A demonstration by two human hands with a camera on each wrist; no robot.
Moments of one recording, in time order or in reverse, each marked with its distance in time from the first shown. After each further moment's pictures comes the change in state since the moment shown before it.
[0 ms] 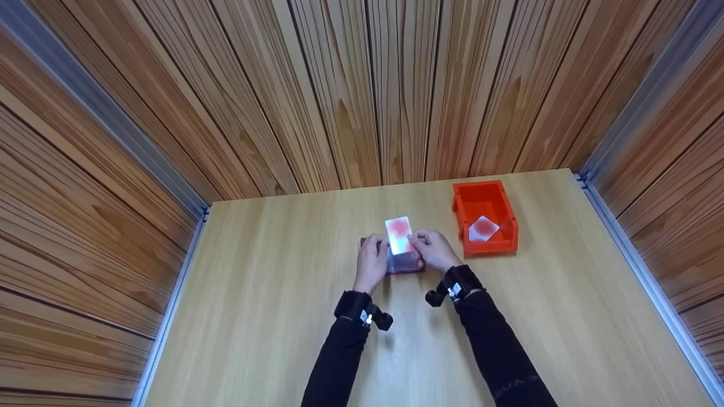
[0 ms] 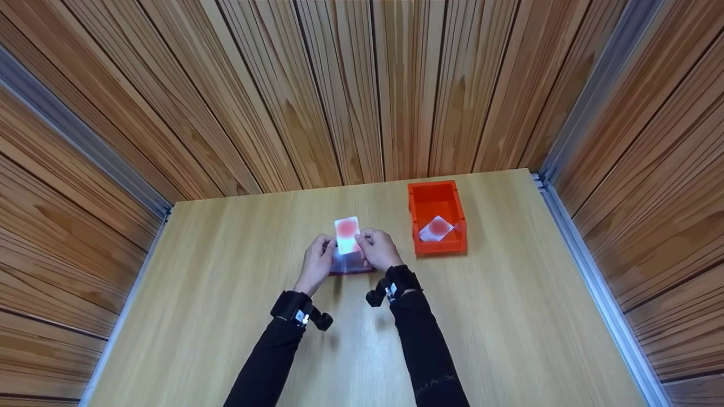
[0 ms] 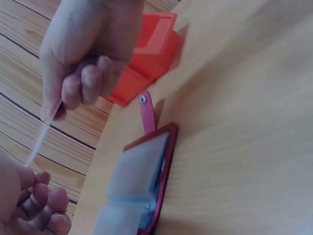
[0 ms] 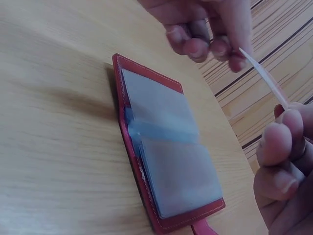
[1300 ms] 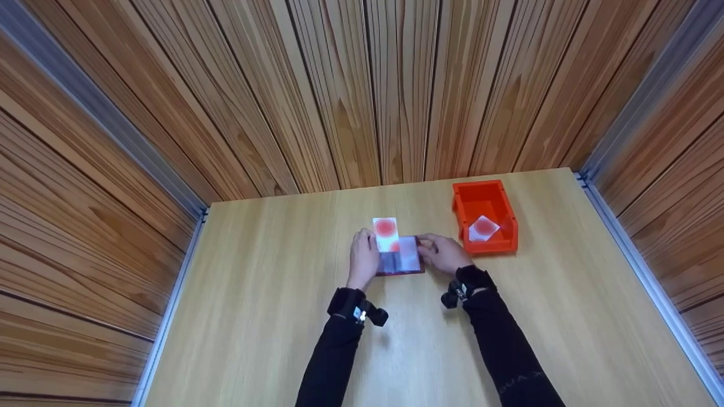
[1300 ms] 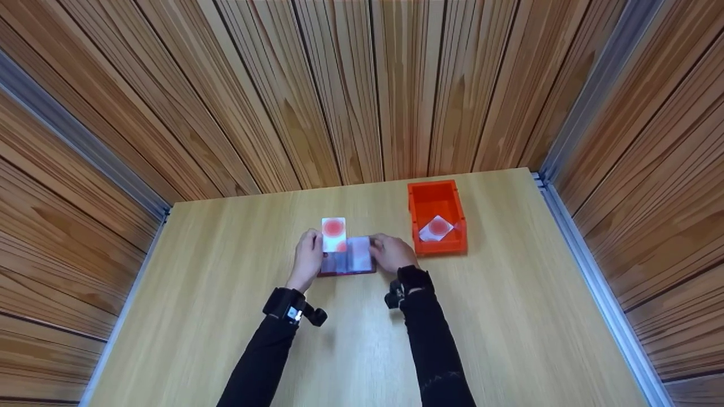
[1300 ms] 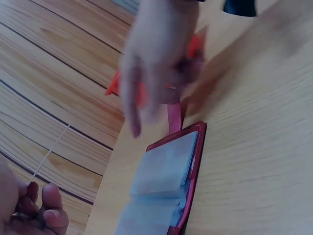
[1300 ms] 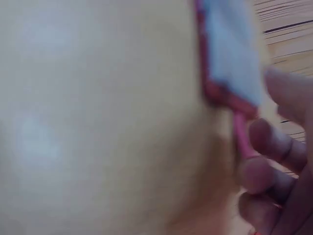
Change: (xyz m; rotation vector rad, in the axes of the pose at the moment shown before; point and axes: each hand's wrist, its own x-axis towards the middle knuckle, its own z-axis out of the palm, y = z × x) left_hand 0.011 0.012 -0.016 0.018 0.026 -0.105; right_hand 0.000 0.025 -0.024 -0.442 -0.033 0.059
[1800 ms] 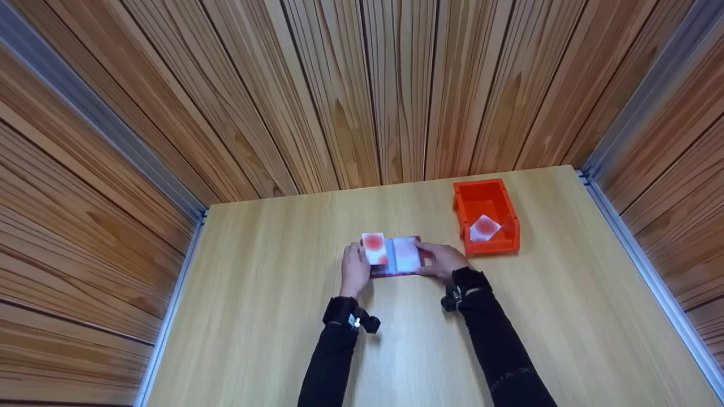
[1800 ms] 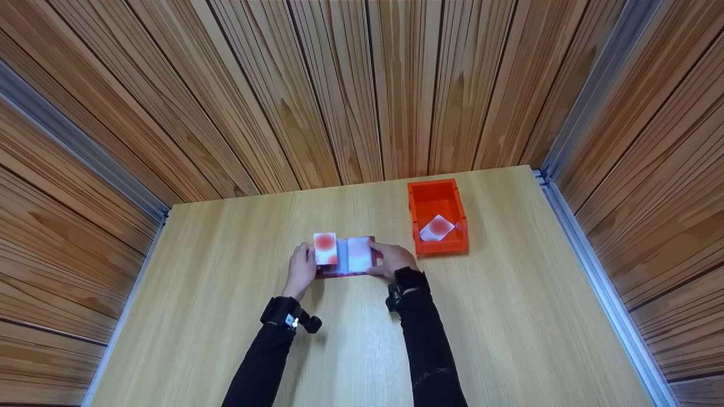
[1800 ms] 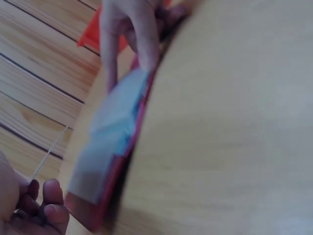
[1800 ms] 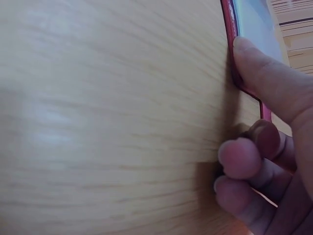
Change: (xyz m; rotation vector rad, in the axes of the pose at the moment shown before) left_hand -0.001 -0.049 0.005 0.111 0.039 -0.046; right_hand 0.006 0.017 0.016 -0.102 -0.105 0.024
